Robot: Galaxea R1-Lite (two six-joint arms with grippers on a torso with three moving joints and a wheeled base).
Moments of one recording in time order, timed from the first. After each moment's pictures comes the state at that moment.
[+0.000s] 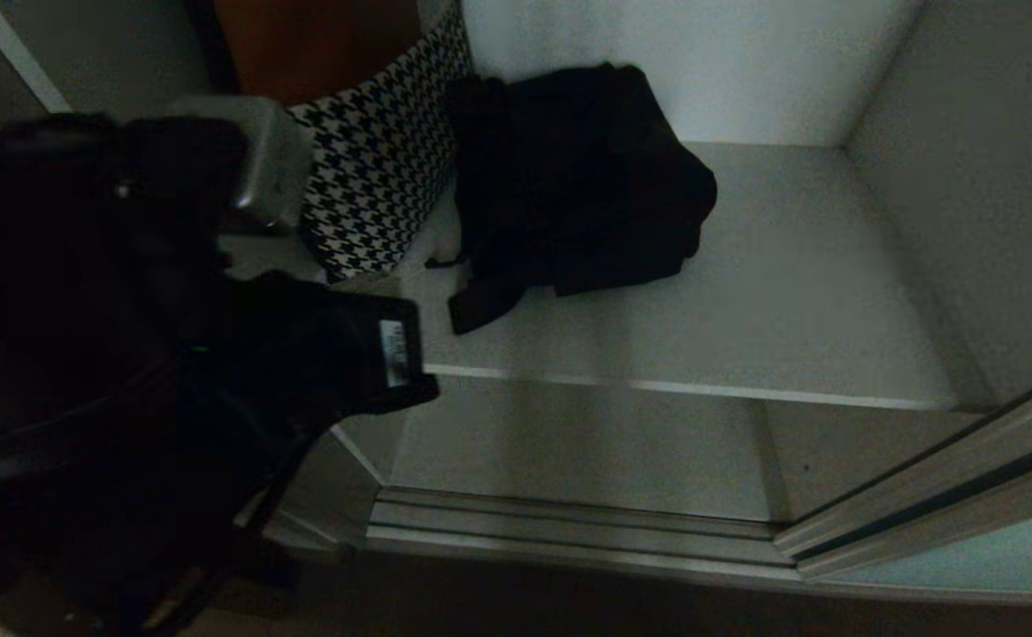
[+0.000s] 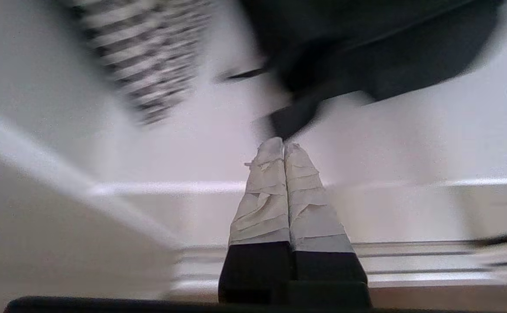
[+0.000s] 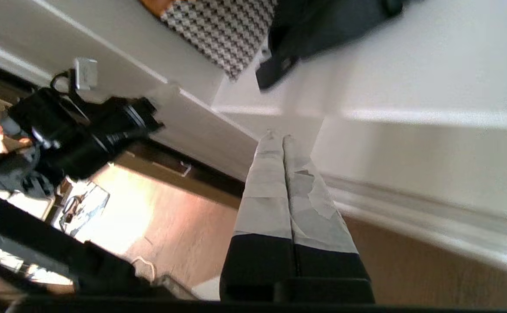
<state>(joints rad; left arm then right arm) -0.92 1.36 -0.86 -0.53 0.77 0.03 0.15 0.61 -0.73 -0.01 0.47 0.59</state>
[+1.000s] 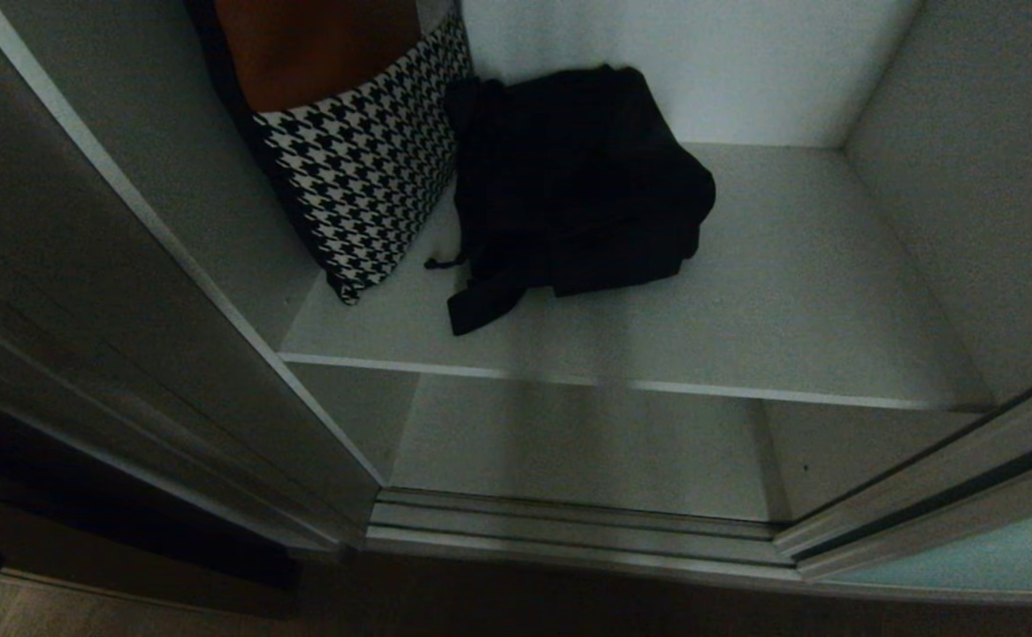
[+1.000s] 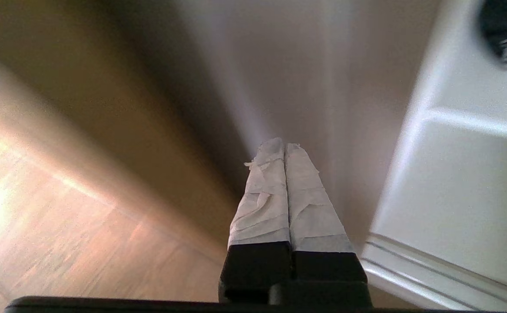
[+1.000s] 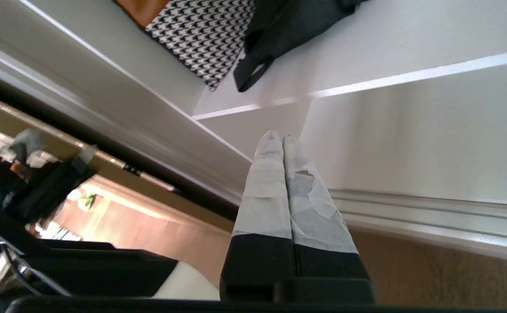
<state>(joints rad) -0.27 0.74 -0.26 -0.59 0.70 0.11 0.00 0.14 -0.52 0.12 0.46 0.65</state>
